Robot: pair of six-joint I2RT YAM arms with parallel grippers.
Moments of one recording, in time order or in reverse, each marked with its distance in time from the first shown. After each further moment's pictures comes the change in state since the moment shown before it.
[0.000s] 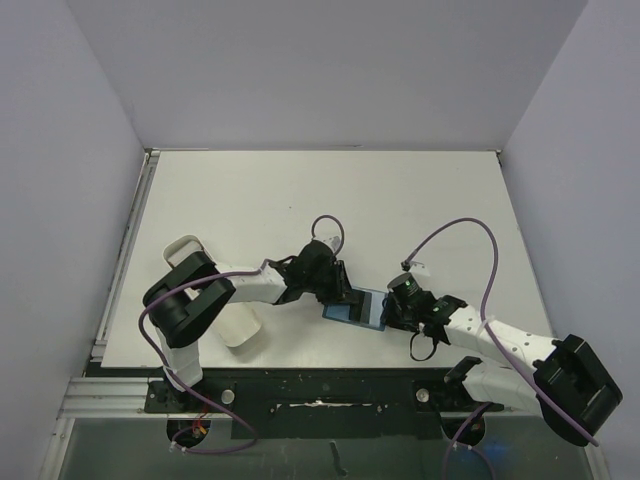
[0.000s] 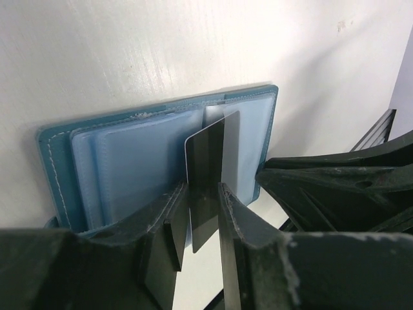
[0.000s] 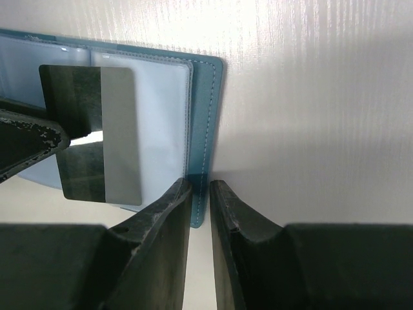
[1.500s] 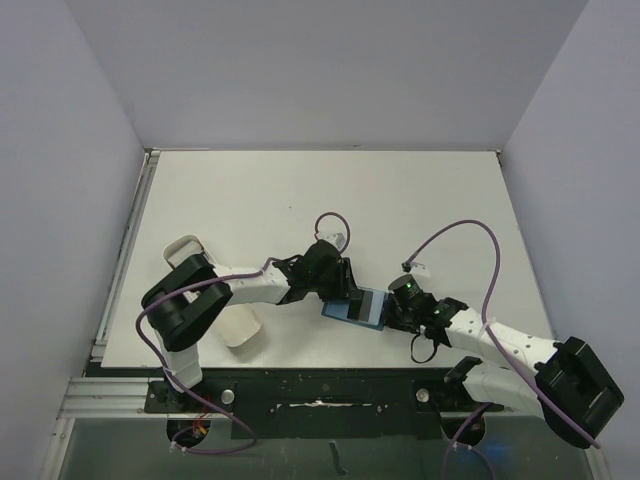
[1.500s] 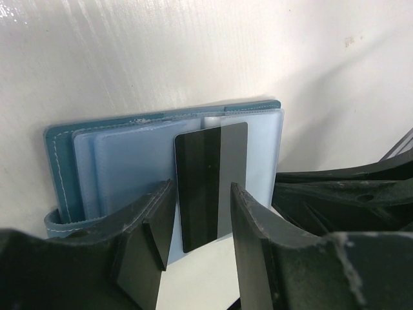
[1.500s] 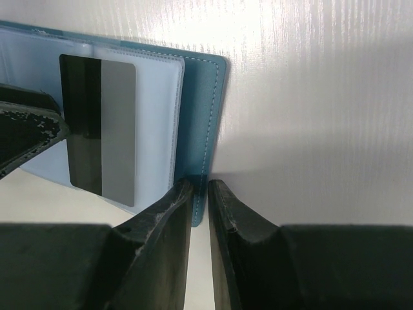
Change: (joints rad) left arm -0.039 -0.022 0.048 -0.080 -0.134 0.061; right arm 0.005 -0.021 -0.023 0.017 0.000 0.014
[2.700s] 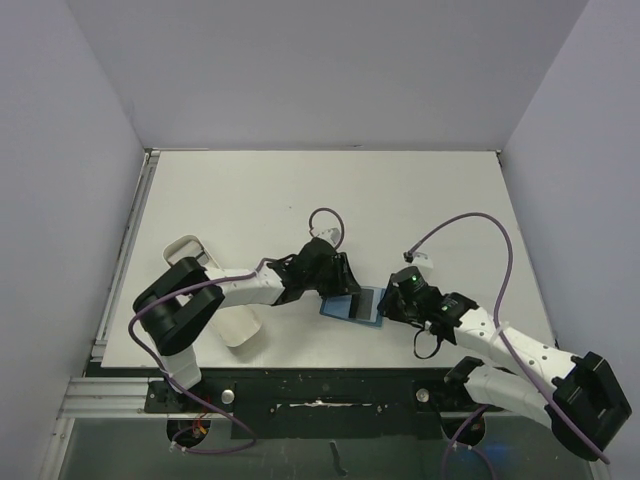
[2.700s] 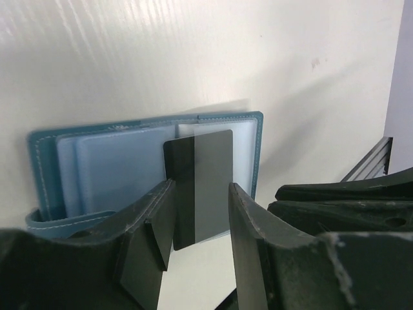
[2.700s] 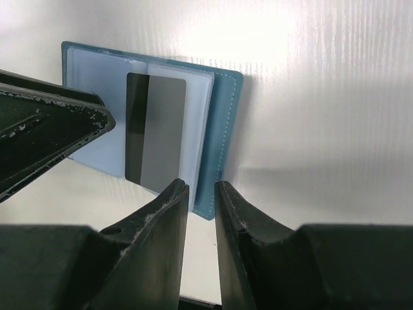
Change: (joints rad) left arm 0.006 -0.041 -0.032 0.066 -0.006 -0.050; right arm -0.002 -0.092 0.084 -0.088 0.000 -0.021
